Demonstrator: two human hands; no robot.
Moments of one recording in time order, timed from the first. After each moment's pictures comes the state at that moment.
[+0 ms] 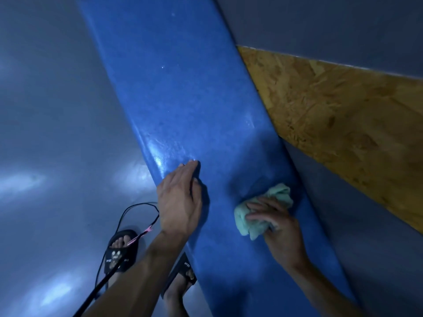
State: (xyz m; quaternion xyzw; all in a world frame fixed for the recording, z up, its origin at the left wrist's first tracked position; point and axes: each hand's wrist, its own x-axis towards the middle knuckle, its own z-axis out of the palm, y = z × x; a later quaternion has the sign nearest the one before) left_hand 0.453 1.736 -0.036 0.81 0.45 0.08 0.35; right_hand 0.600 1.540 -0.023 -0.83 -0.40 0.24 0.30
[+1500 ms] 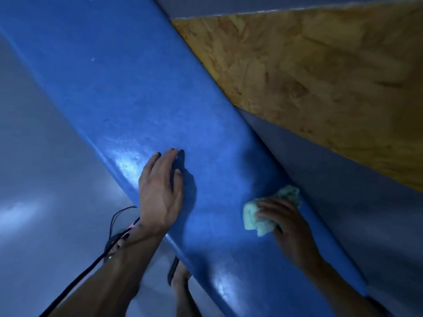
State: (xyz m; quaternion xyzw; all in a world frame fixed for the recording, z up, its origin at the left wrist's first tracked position) left_hand 0.471 1.707 -0.032 0.84 0.36 0.07 0.40; right_hand 0.598 1.414 -0.022 -0.86 -0.40 0.19 0.25
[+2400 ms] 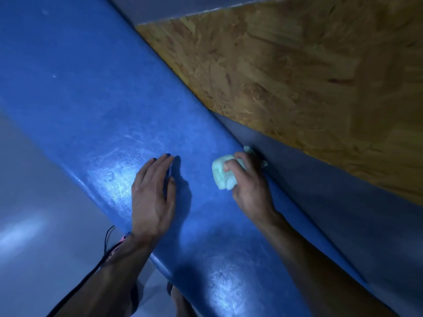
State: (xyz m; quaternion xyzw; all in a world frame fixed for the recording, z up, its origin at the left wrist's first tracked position) left_hand 0.506 1.690 -0.035 0.87 0.31 0.07 0.37; right_hand 0.653 1.516 -0.033 -0.90 -0.36 0.14 0.21
